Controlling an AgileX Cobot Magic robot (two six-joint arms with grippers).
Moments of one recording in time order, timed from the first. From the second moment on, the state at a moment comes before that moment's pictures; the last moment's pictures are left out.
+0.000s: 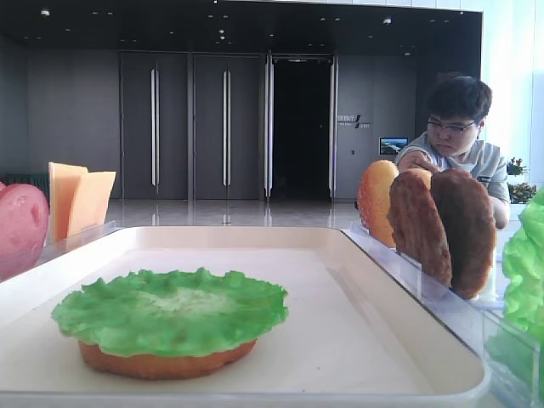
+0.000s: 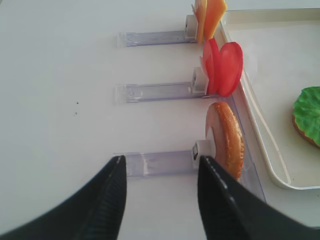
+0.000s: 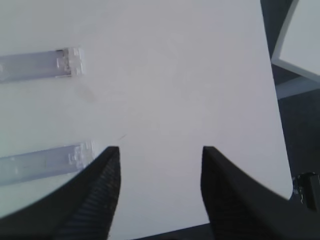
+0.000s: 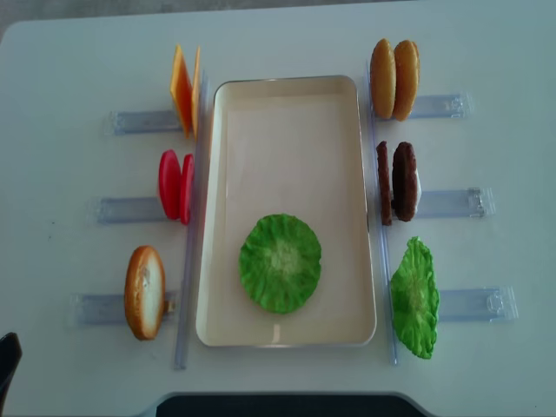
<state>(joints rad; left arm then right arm) -0.02 -0.02 -0.48 0.01 1.11 0.01 0.04 0.88 -0.89 -0.17 1.22 0.12</state>
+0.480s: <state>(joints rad) -0.02 -0.02 -0.48 0.01 1.11 0.02 0.04 0.56 -0.89 -0.10 1.22 0.08</state>
